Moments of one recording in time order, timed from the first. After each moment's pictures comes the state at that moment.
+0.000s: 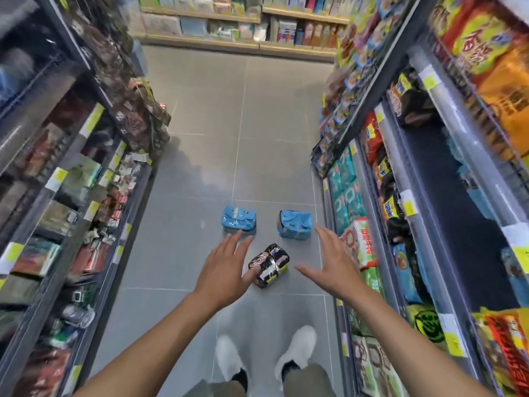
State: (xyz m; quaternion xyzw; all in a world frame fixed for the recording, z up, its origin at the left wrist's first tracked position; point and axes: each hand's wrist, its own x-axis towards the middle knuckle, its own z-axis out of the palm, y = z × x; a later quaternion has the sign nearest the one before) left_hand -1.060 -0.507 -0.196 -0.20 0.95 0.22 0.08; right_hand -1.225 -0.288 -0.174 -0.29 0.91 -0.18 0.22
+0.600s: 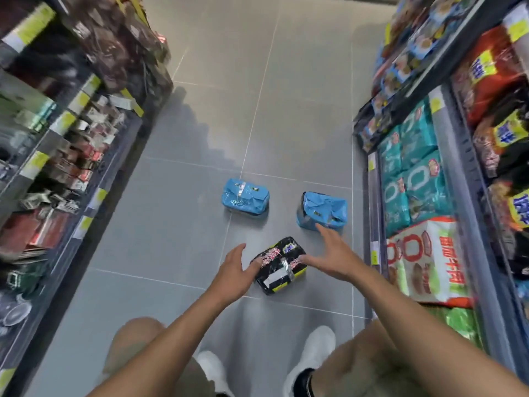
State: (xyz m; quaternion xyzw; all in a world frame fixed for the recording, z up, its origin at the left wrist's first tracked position) left_hand -1.181 -0.525 -0.534 -0.43 0.75 0.49 0.12; right_hand -1.399 -0.358 -0.530 -0.29 0.86 -0.13 0.39
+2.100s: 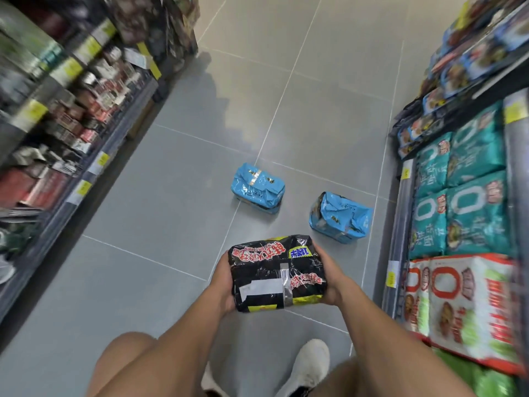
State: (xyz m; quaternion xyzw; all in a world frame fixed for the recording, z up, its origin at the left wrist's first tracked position) left_hand -1.203 -0.537 -0.673 -0.57 0.15 0.81 -0.01; right_hand -1.397 -0.405 -0.677 0.19 0.60 -0.38 0.67
